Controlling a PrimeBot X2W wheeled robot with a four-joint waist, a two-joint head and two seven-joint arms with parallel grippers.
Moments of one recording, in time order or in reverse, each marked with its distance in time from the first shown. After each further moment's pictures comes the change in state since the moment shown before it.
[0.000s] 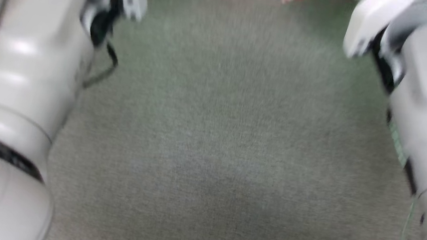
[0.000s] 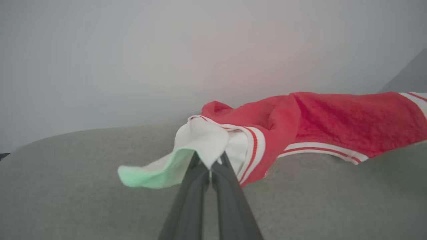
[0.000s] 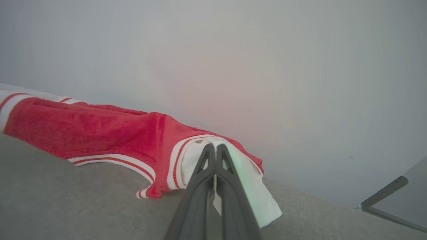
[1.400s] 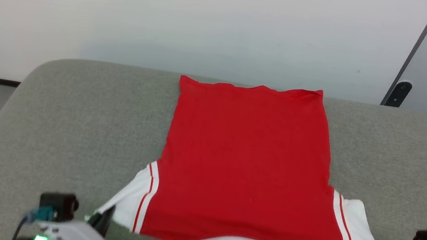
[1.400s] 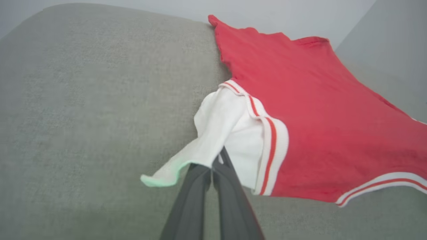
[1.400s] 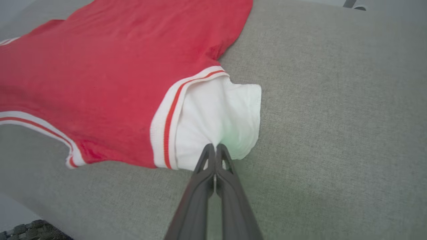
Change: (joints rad) left arm 1.216 0.448 0.026 -1.135 -0.173 0.447 -0.088; right arm 1.381 -0.383 -0.080 -1.203 0.406 0.000 0.637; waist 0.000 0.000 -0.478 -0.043
